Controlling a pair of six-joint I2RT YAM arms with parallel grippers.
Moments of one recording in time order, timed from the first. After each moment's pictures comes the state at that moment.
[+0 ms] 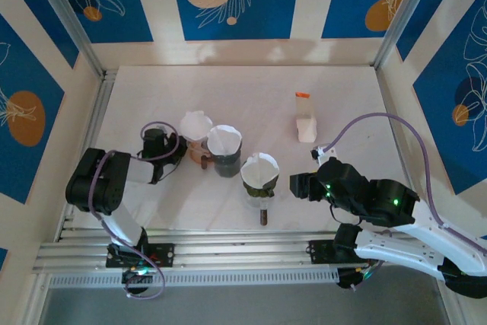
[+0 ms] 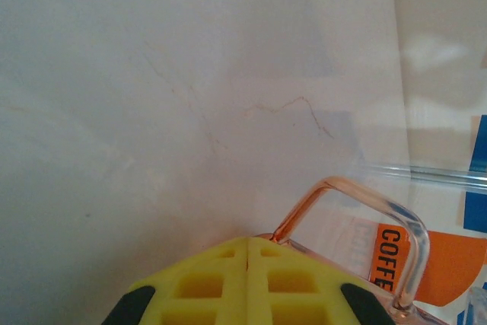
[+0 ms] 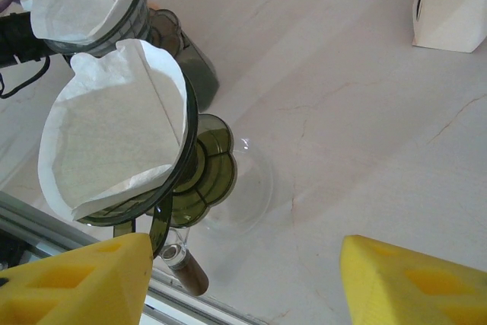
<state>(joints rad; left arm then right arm) -0.18 1.70 0.51 0.63 0.33 -1.16 1.06 0.66 0.95 -1.08 0.35 0.73</state>
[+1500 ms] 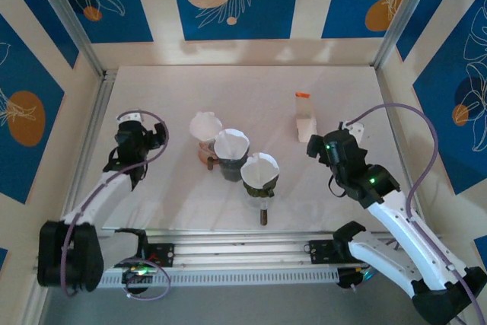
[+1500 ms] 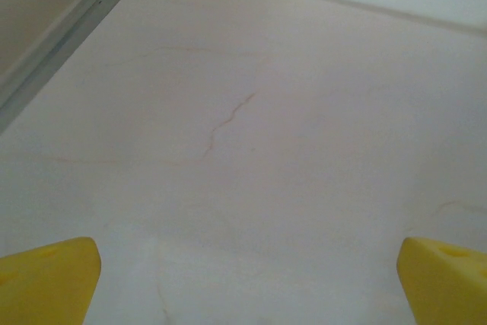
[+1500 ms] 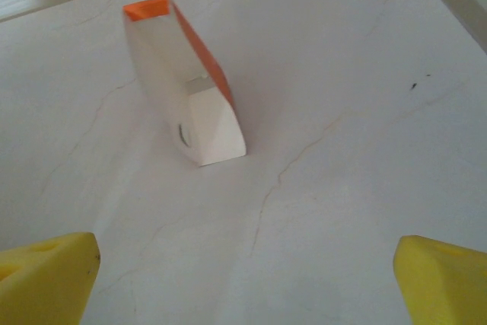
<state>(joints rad) -0.10 1.16 0.57 0.09 -0.22 -0.21 0.50 0.77 0.83 -0.80 0.52 0.62</state>
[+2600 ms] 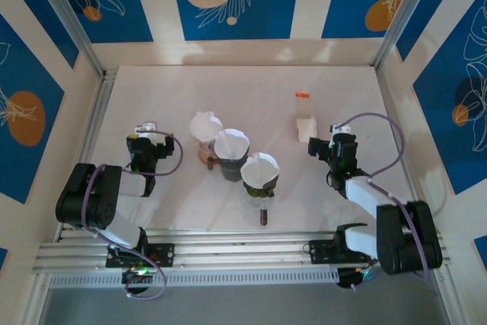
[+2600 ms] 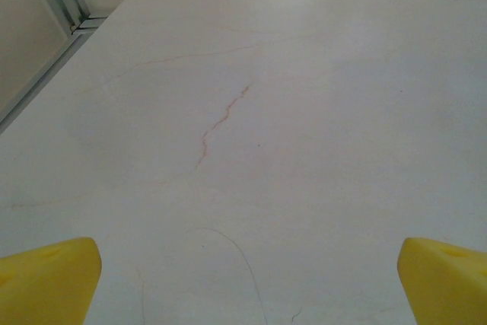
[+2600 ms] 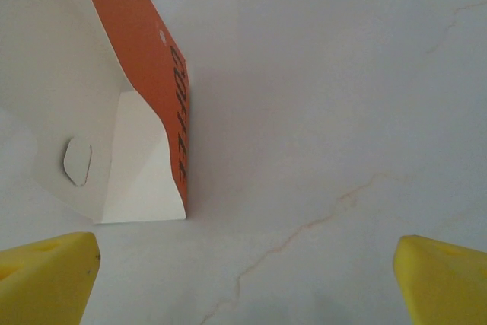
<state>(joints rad) -0.09 1.56 0.34 0.87 -0.21 0.01 0.09 1.24 0.36 0.33 0.16 0.14</state>
